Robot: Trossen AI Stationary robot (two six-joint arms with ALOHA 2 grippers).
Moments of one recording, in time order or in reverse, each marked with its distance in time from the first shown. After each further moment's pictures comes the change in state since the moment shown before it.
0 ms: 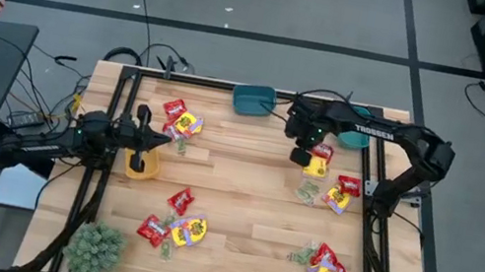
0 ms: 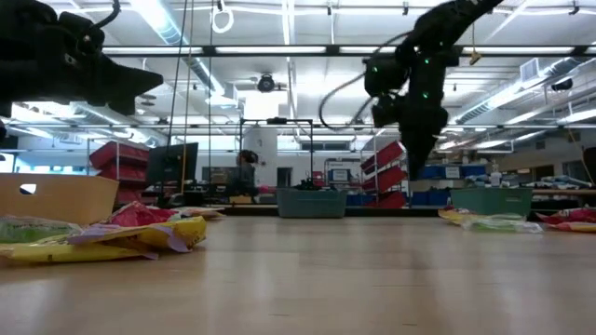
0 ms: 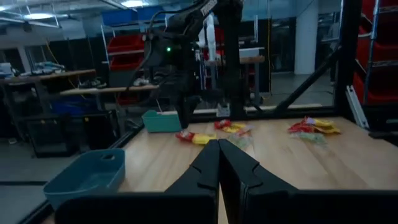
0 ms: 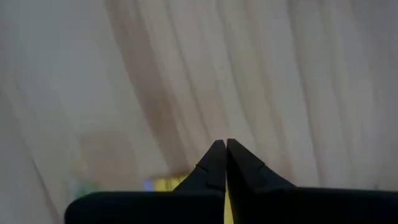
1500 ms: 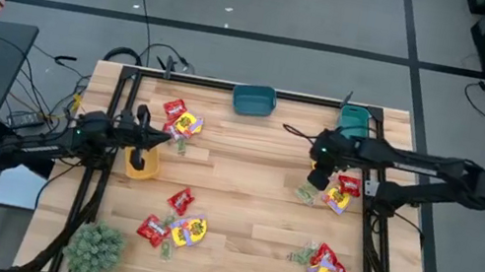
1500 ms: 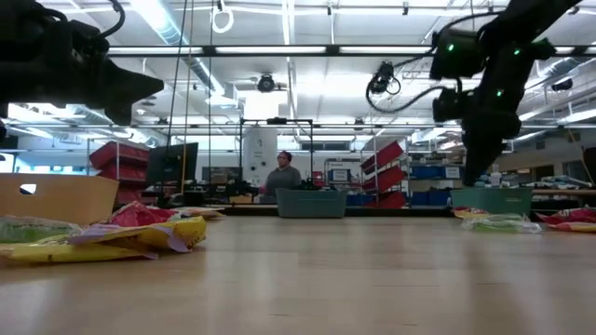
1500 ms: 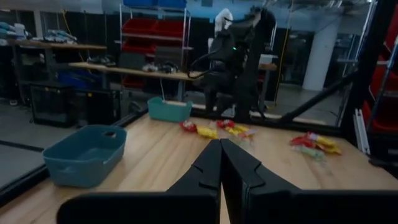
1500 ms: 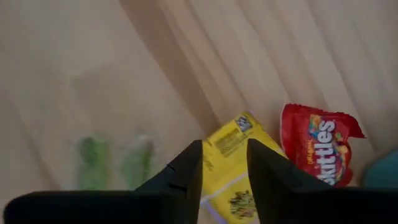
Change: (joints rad) left arm 0.000 -0.032 0.000 -0.063 -0.060 -0.163; right arm 0.123 -0.434 -0.492 0.168 0.160 0.273
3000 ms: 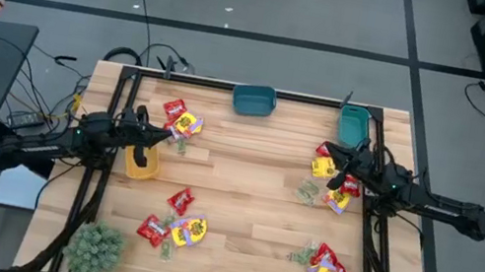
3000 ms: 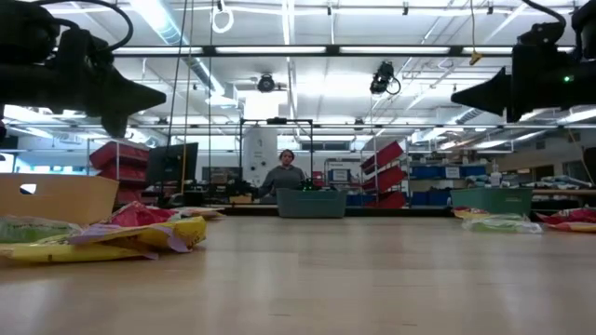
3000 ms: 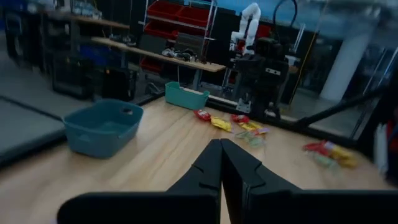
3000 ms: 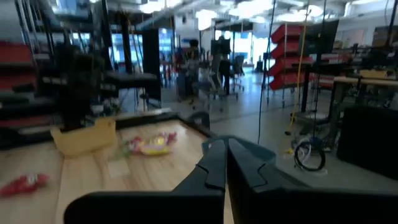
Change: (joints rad) left arm 0.000 0.000 0.000 -0.041 -0.092 -0.170; right arm 0.177 -1.104 -0.645 0.889 0.251 -0.095
